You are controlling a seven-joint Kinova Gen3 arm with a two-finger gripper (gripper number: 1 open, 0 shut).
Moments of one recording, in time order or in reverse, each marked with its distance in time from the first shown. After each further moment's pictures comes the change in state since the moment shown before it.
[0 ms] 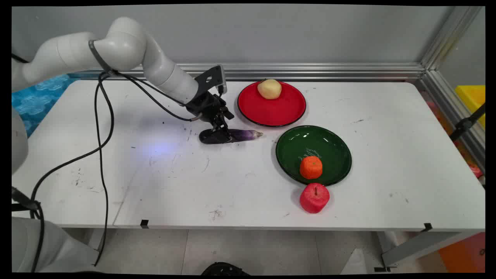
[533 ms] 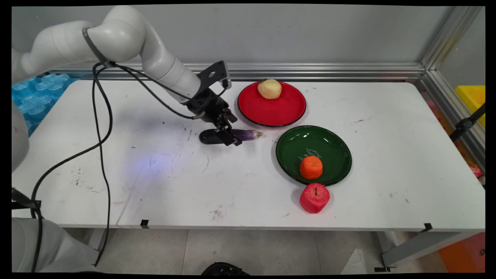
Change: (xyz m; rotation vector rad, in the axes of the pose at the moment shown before) arm 0.027 0.022 -0.020 -0.057 -0.006 -0.067
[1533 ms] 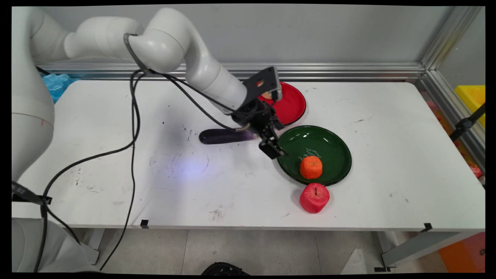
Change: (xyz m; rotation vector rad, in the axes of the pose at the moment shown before) arm 0.087 0.070 0.038 -0.035 0.109 0.147
